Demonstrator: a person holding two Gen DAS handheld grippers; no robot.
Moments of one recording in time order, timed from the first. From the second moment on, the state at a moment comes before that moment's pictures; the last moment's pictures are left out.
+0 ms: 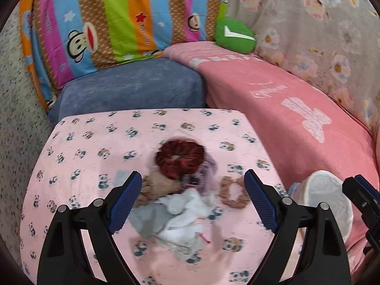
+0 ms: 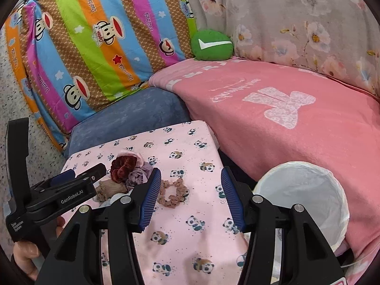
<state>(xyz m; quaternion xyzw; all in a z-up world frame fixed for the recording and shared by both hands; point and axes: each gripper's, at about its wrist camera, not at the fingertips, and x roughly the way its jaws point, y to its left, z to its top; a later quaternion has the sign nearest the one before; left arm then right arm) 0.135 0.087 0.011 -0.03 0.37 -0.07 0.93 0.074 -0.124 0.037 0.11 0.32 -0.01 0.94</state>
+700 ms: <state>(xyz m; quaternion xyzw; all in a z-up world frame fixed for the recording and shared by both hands) 0.189 0.203 -0.059 -0.17 0.46 -0.03 0.87 0.194 -0.022 -0.016 0.12 0.39 0.06 0.91</state>
